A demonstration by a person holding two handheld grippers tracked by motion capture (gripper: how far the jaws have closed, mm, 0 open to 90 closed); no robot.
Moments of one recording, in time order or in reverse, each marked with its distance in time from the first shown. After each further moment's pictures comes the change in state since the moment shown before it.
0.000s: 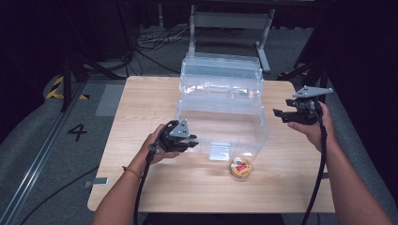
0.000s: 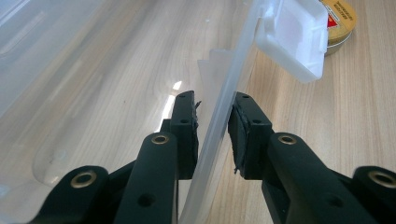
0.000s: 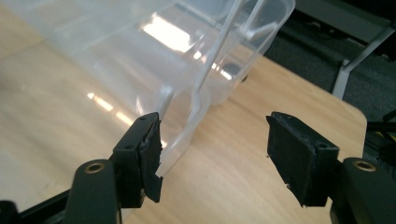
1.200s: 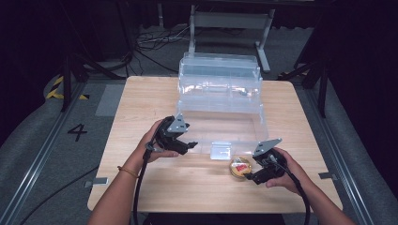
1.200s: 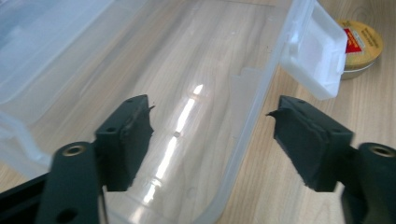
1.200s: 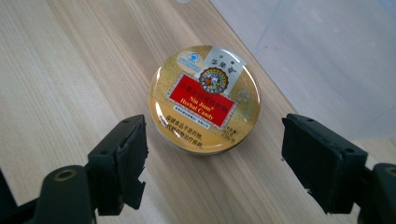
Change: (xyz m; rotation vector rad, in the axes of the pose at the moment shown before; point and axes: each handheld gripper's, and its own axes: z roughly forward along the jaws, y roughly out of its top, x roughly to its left) left arm -0.004 0.012 -0.029 -0.016 0.134 -0.085; right arm 0.138 -0.074 0.028 0.312 0.359 -0.191
